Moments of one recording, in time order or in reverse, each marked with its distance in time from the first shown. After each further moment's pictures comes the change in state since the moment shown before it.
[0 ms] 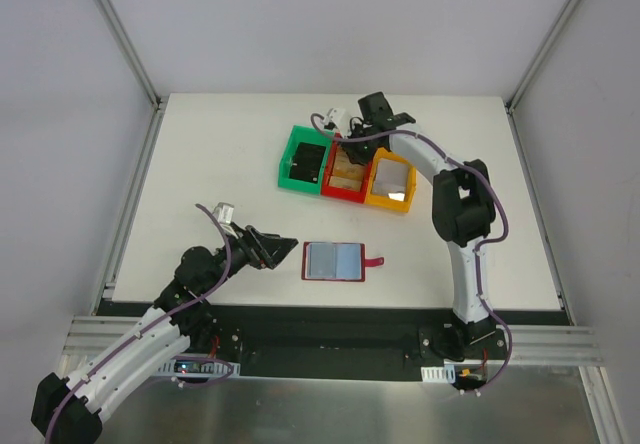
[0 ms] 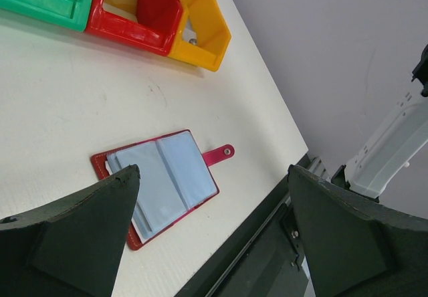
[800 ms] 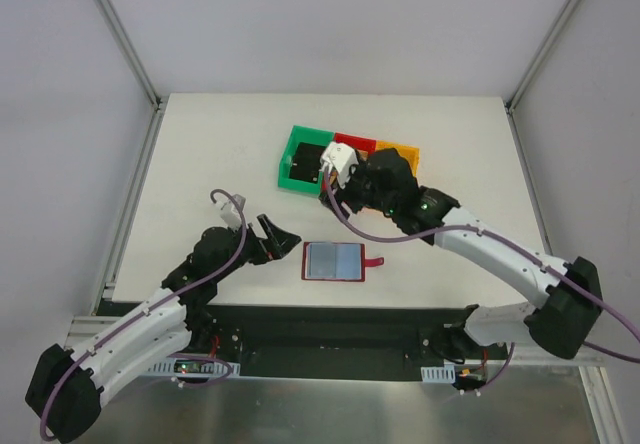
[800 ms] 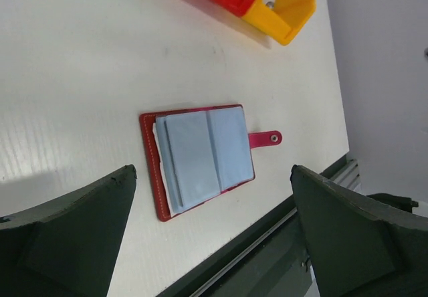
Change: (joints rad) left arm 0.000 0.224 0.122 -0.165 -0.061 -0.057; right arm 0.381 -0.837 -0.681 0.387 0.184 0.313
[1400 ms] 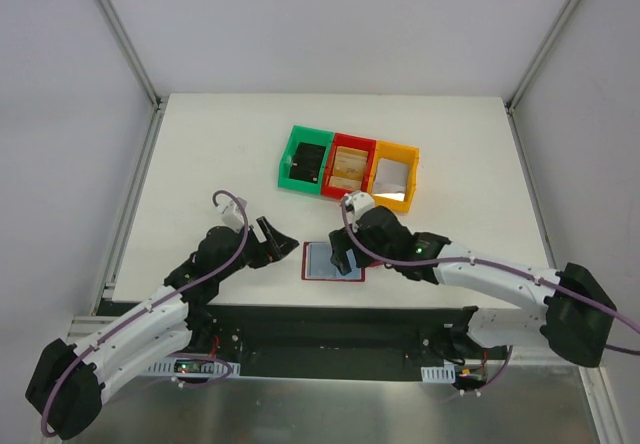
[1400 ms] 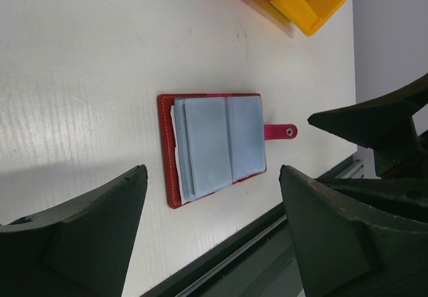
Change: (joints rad) left arm 0.000 0.067 0.017 -0.070 -0.005 -0.059; right arm 0.123 -0.174 -0.474 0.010 0.172 0.716
